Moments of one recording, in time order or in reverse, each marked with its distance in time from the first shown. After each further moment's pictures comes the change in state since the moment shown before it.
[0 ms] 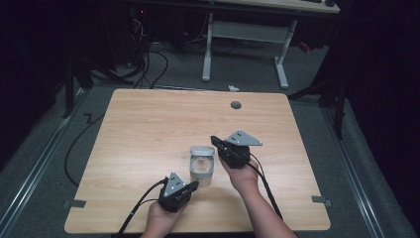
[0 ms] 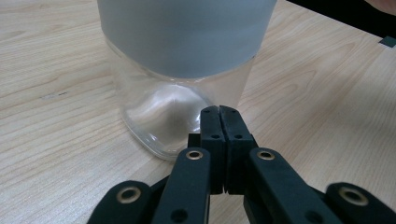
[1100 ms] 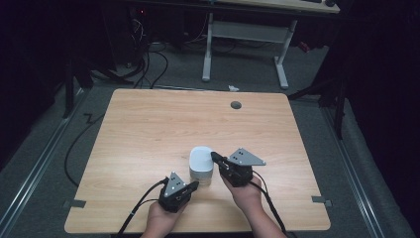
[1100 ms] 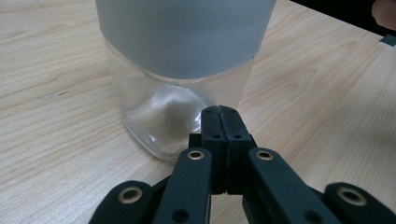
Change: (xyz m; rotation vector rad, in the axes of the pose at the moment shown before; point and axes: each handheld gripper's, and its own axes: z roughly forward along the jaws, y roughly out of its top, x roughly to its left) left arm 0.000 0.000 0.000 -0.001 0.001 -0.001; right arm 0.022 -0.027 -0.029 -0.005 0.034 -0.027
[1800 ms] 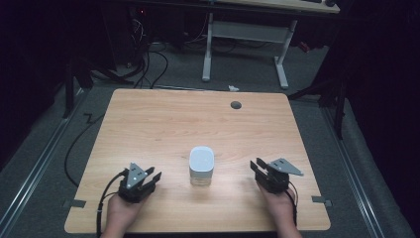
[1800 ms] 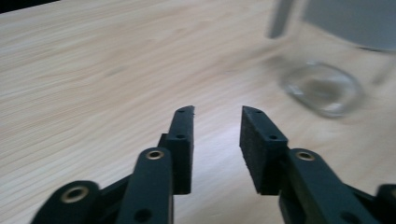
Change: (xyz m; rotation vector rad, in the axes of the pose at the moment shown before) left arm 0.080 0.065 -0.056 -0.083 0.247 0.133; right arm -0.084 -0.077 -0.057 0.092 -0.275 0.176
